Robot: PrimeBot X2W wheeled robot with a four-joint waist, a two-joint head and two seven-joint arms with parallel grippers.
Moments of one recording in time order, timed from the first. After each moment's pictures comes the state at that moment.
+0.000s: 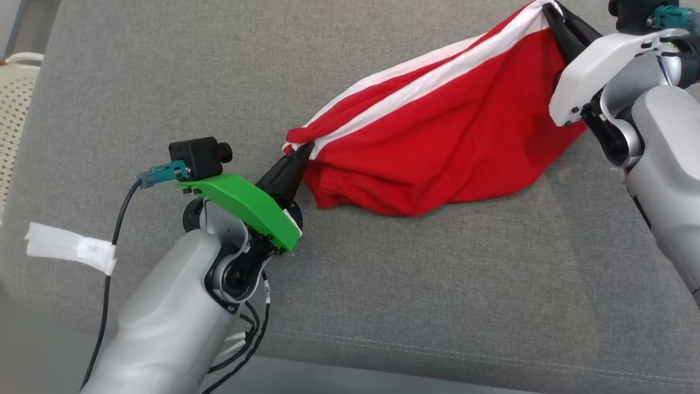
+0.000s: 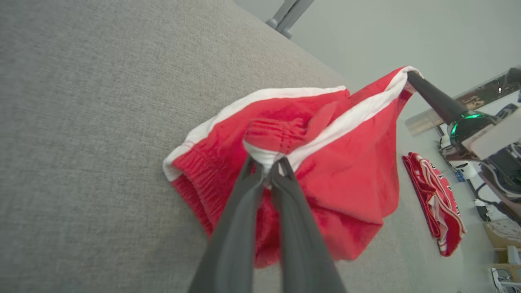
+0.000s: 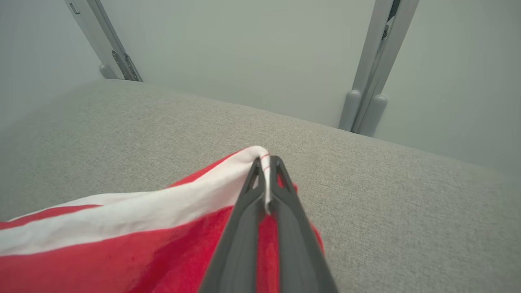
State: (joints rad) left arm -0.65 0.22 -0.68 0.43 -1.16 -0.11 0.00; right arm -0.99 -0.39 0.52 0.69 0.57 0.13 0.00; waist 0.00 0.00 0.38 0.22
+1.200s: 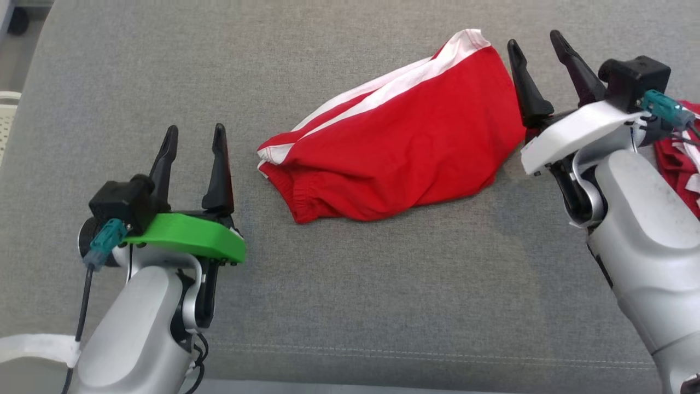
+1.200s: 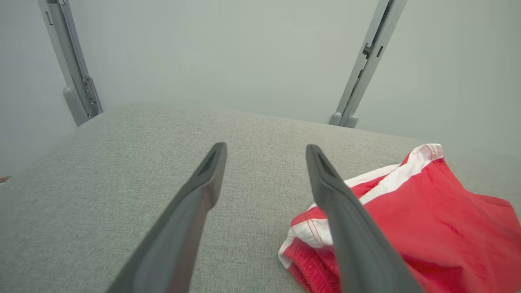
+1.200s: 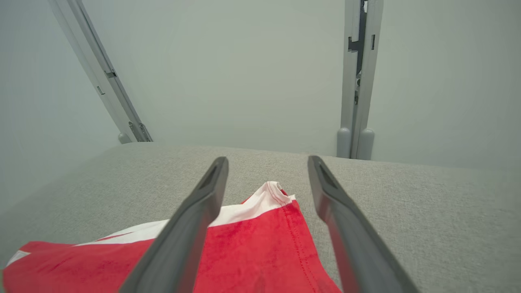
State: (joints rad) left arm -0.49 0.28 -0.48 0.27 -0.68 0.18 -0.26; right arm -0.81 -0.29 0.40 0.60 0.54 0.13 -0.26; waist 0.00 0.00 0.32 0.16
